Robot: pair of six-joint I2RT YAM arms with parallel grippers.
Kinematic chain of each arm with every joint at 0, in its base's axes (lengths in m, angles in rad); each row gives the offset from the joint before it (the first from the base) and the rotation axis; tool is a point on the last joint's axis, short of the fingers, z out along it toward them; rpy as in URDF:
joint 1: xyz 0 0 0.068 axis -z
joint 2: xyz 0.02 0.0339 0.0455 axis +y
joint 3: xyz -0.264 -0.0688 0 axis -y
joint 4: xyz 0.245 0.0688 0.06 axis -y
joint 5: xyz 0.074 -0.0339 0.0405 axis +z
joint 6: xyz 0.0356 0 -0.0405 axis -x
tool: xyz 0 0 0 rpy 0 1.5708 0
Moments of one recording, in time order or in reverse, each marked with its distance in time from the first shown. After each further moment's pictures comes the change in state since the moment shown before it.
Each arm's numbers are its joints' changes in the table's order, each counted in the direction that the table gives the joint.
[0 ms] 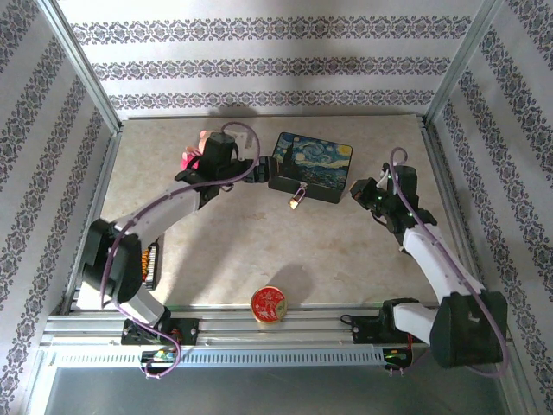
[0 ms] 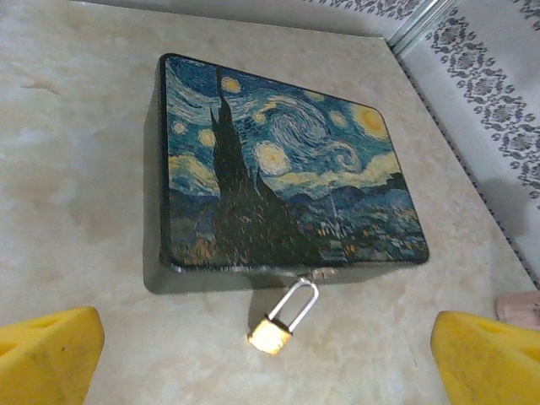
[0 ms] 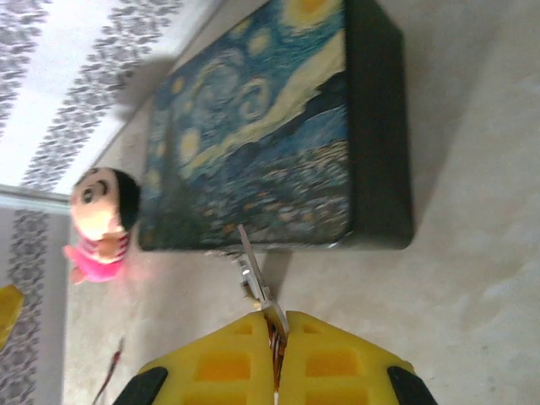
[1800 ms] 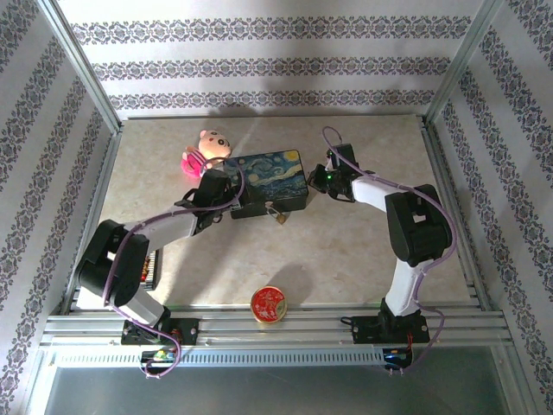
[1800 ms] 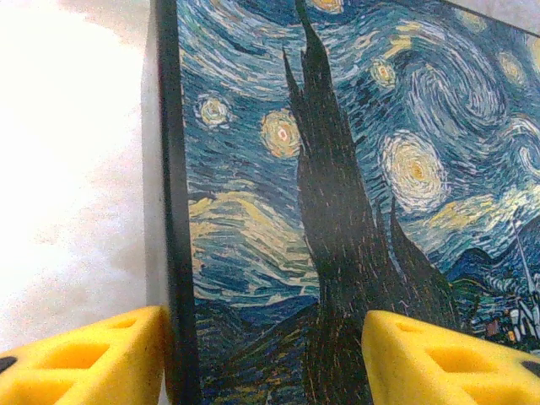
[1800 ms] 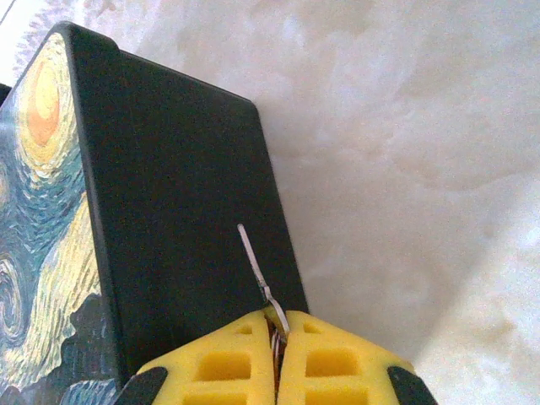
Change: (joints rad) left arm -0.019 -0.078 -0.412 0.157 0.282 0.241; right arm -0.235 0.702 0.387 0.130 -0.006 0.037
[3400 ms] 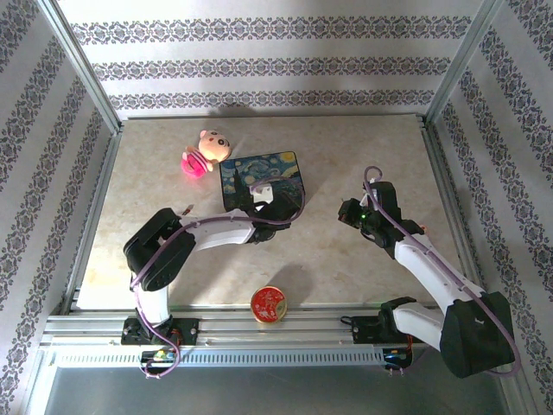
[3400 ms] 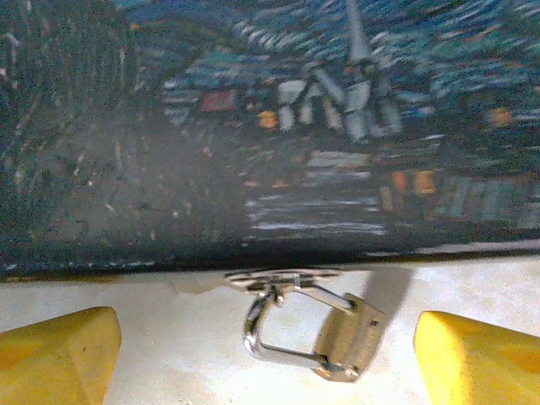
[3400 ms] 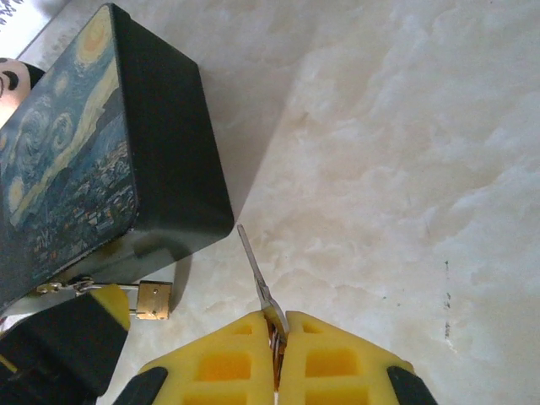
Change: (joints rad) left arm 0.426 0.299 0.354 -0.426 0.489 0.267; right arm 0.049 -0.783 -0.511 -0.188 -0.131 0.050
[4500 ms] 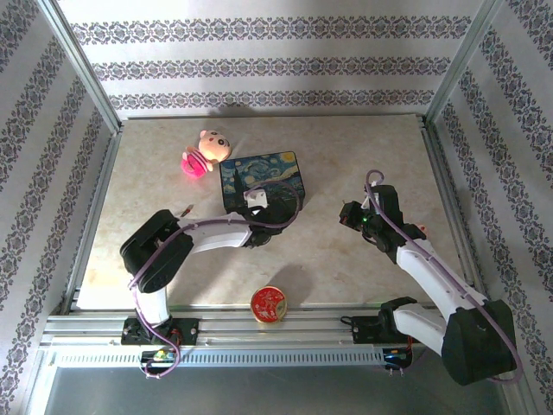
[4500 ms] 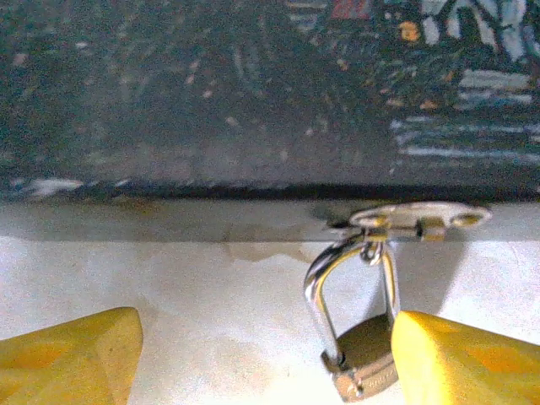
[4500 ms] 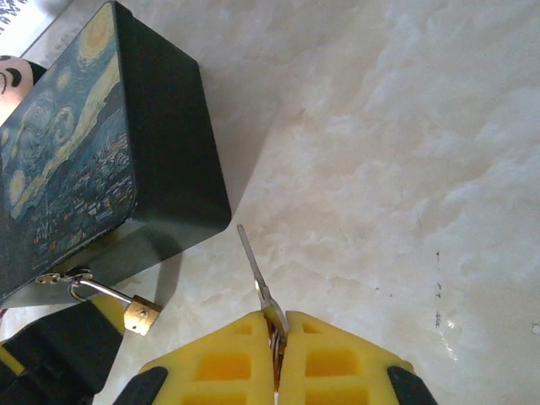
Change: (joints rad) left arm 0.000 -0.046 -0.073 -0.014 -0.016 0.037; right arm 0.000 -0.047 -0.031 0.000 -0.003 0.004
